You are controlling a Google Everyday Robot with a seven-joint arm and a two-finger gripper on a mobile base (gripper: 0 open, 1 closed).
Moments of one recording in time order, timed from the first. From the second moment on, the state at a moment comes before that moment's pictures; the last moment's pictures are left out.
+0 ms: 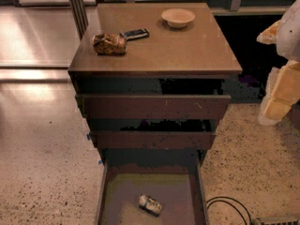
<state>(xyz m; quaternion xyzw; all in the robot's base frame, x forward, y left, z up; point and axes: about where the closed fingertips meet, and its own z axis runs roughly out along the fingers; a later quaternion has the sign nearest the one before) 0.438 -0.217 0.977 -0.60 0.78 -0.03 0.16</state>
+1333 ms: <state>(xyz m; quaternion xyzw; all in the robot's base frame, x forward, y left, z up) 0.407 -0.201 0.878 -0.61 0.78 -0.02 0.14</state>
